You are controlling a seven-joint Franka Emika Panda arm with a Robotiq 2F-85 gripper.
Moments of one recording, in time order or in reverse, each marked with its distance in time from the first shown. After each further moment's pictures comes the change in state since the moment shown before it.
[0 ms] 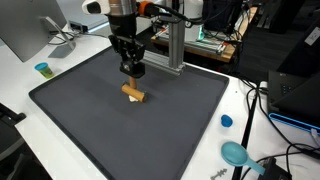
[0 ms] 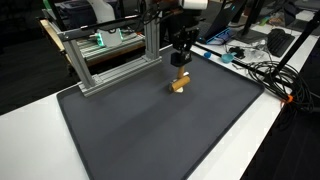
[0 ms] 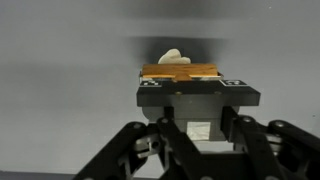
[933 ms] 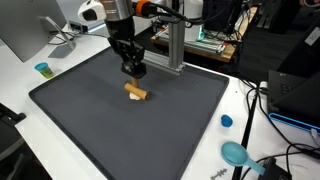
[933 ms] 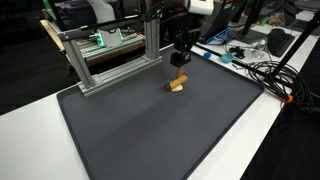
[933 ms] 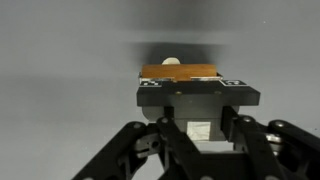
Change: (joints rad) arm 0.004 0.071 0.003 0.127 0.014 -0.168 -0.008
